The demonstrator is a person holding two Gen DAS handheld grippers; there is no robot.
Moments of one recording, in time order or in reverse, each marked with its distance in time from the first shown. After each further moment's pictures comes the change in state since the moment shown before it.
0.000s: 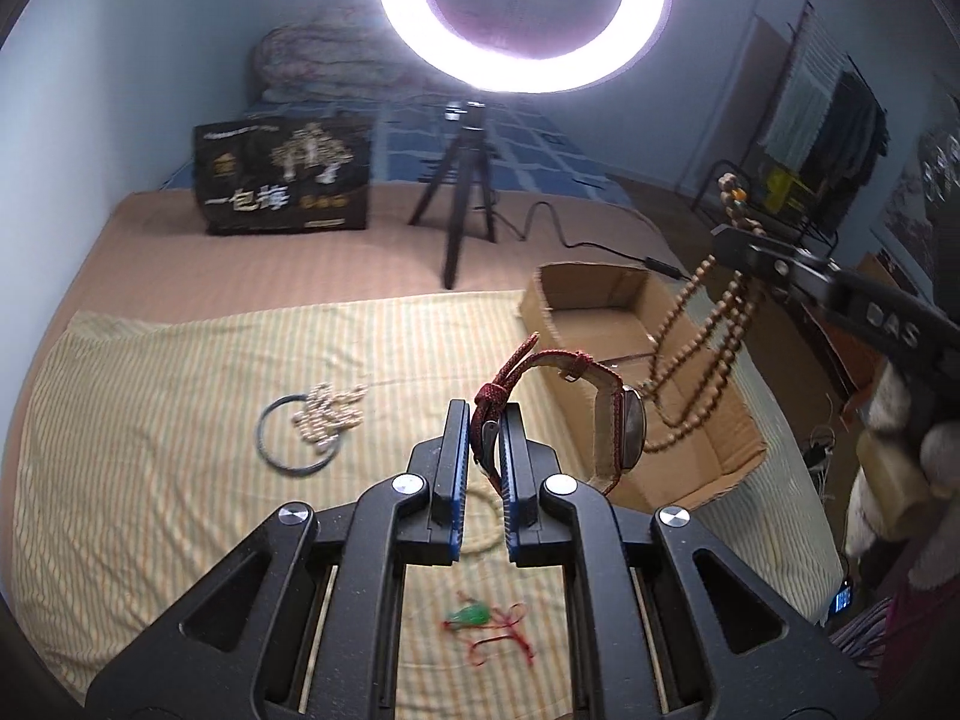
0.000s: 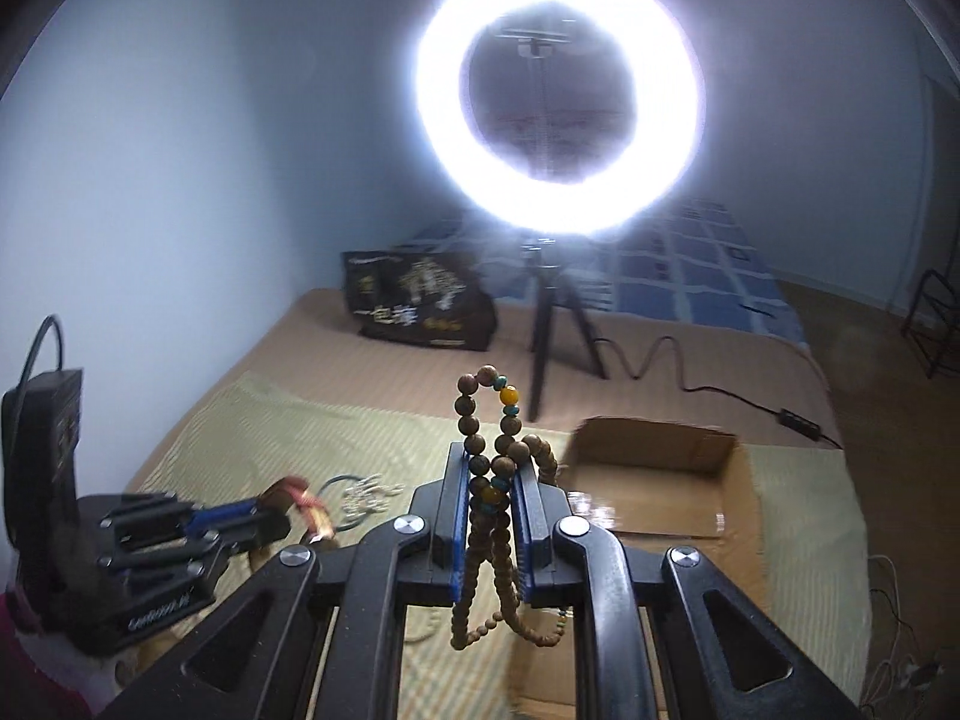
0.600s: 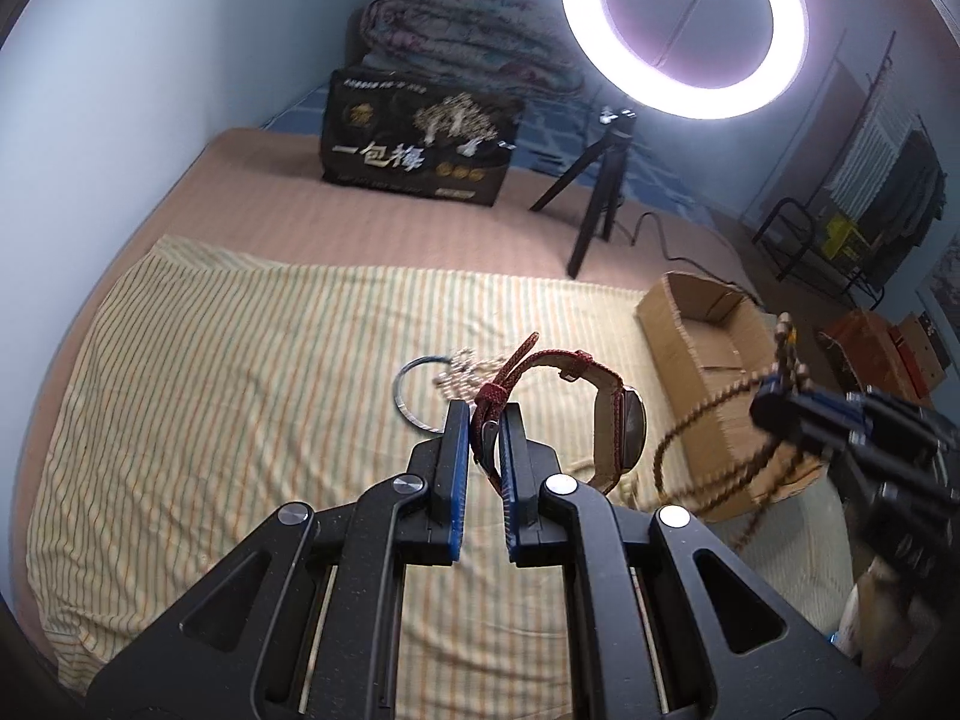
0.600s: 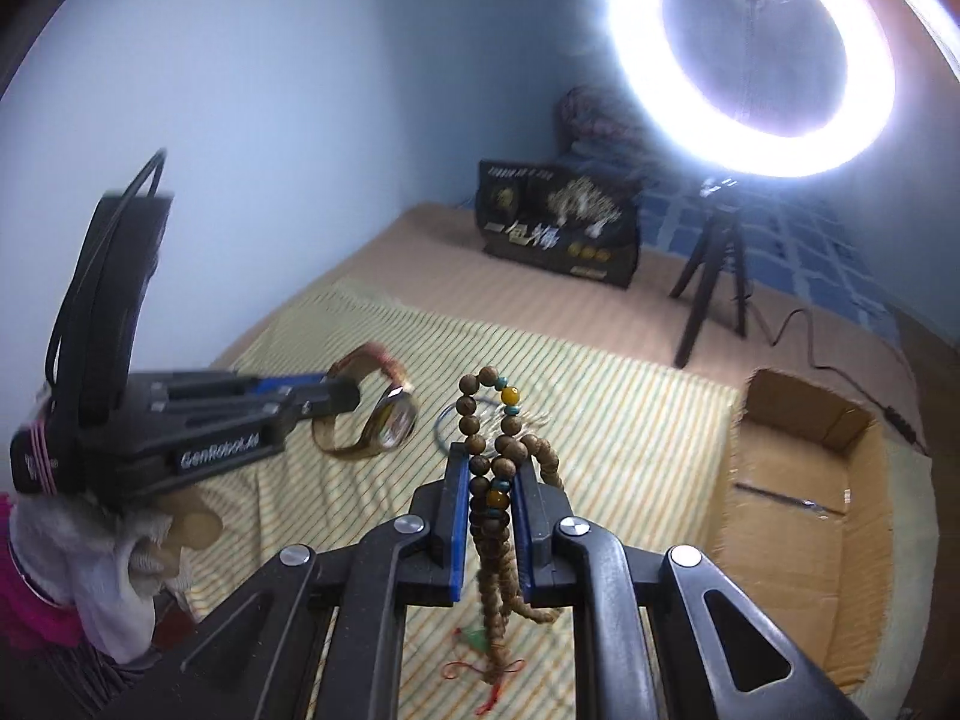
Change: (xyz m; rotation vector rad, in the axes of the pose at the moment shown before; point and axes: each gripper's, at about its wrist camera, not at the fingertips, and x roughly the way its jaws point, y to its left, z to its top) left arm -0.025 0.096 -0.020 -0.169 0.010 0.099; right arm 0.023 0.105 -0.042 -0.150 0.104 0.165
